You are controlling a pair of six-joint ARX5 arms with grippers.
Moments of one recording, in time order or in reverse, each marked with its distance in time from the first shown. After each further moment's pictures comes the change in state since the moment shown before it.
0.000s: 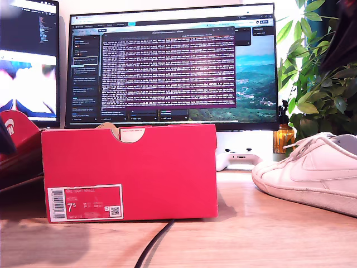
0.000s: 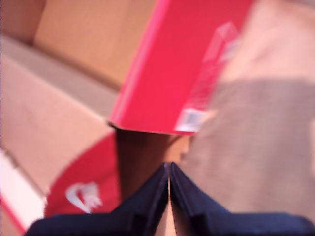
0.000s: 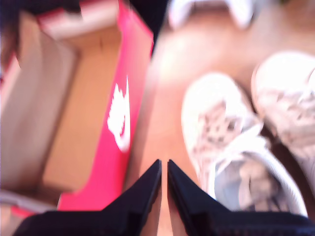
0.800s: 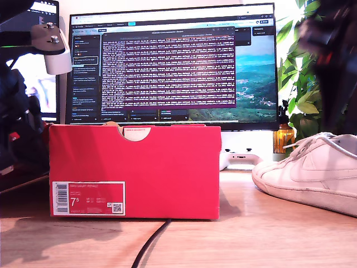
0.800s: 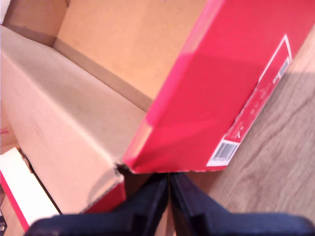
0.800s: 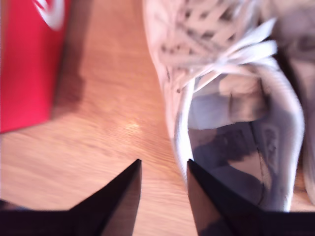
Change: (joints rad) left arm 0.000 0.168 0.000 0.242 -0.033 0.000; right arm 0.110 0.300 0.115 -0.315 0.214 -0.184
